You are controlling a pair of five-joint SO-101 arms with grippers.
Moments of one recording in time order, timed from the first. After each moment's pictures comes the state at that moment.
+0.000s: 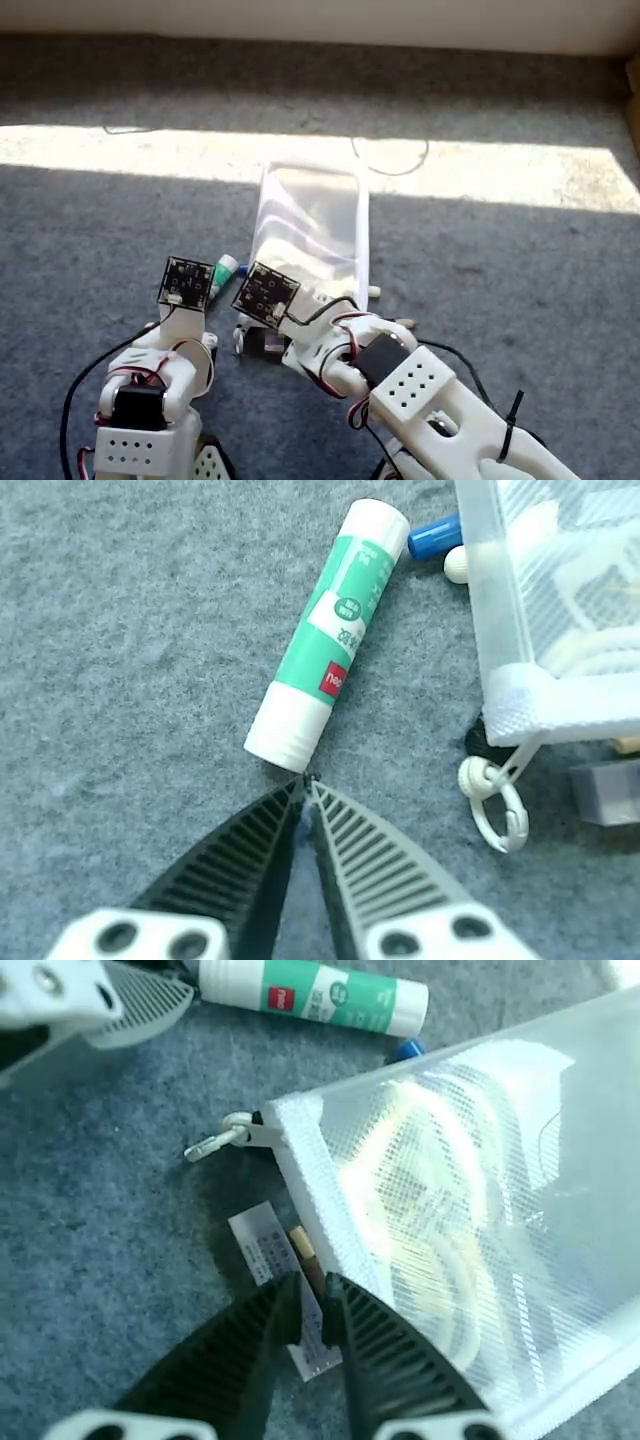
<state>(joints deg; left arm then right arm) -2.8 -103.1 96.0 73.8 -1.8 -47.3 -48.5 67.1 43.9 24.7</state>
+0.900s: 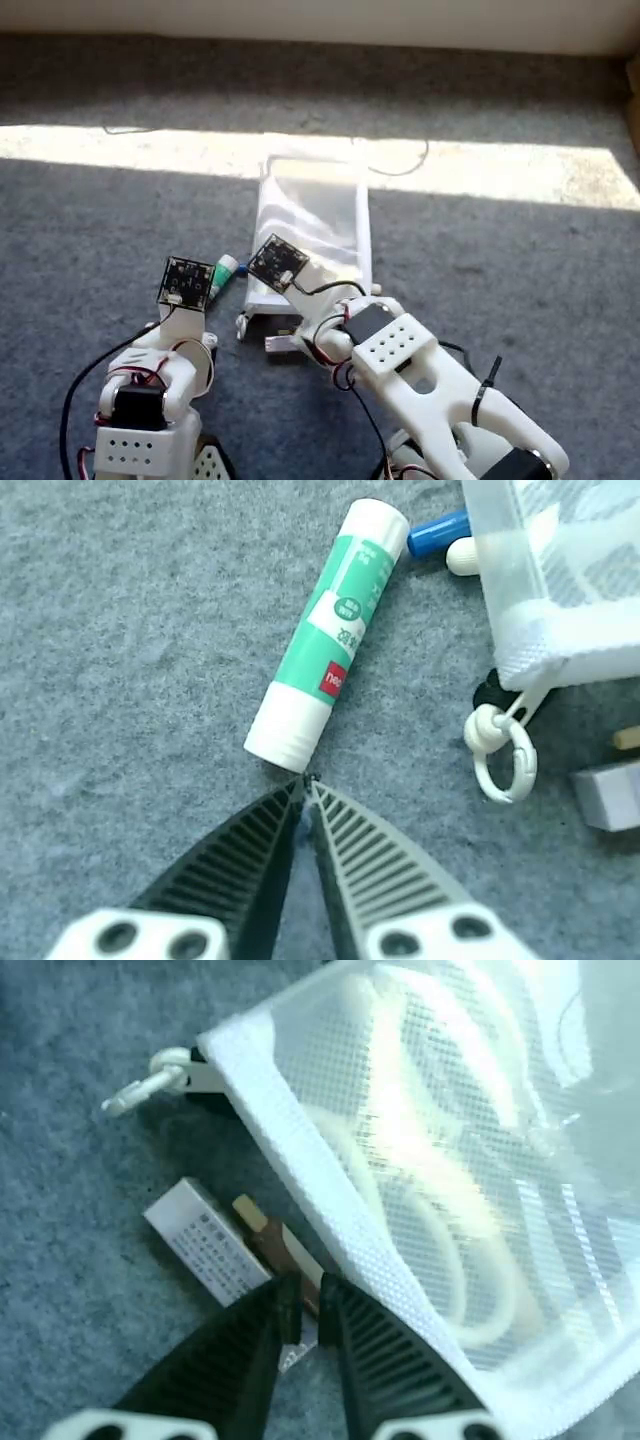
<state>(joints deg) -2.8 -103.1 96.0 73.8 -1.8 -40.4 -31.6 62.5 39.8 20.8</state>
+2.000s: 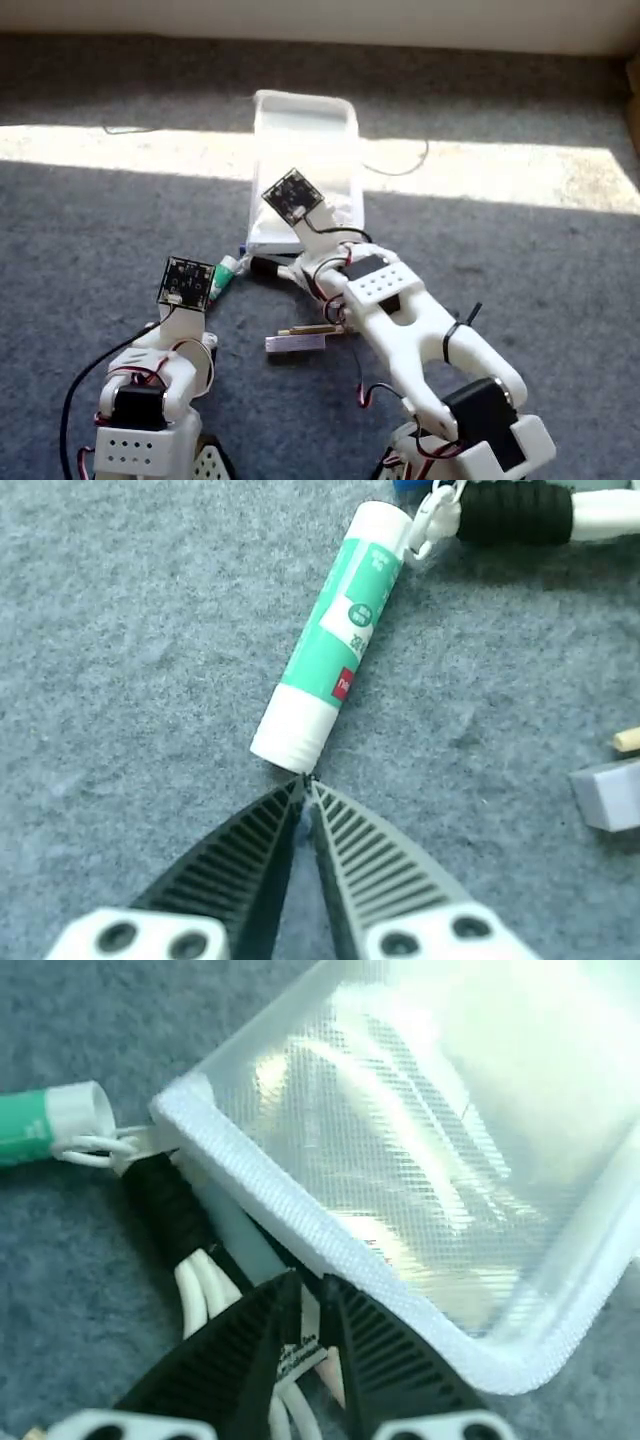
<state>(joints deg) -2.8 -103.1 96.0 73.8 -1.8 -31.5 -9.3 47.0 21.9 20.8</state>
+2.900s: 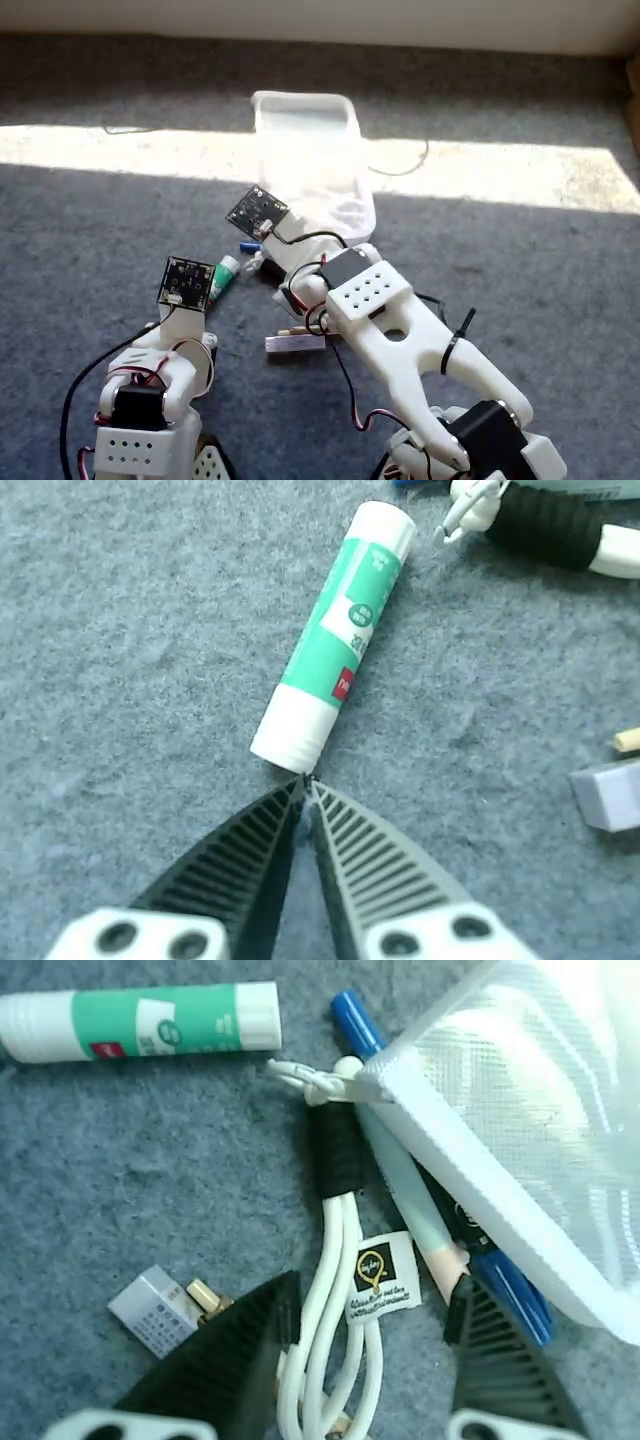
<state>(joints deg) -2.8 -103.1 96.0 73.8 -1.8 -39.5 -14.9 39.3 49.6 20.7</state>
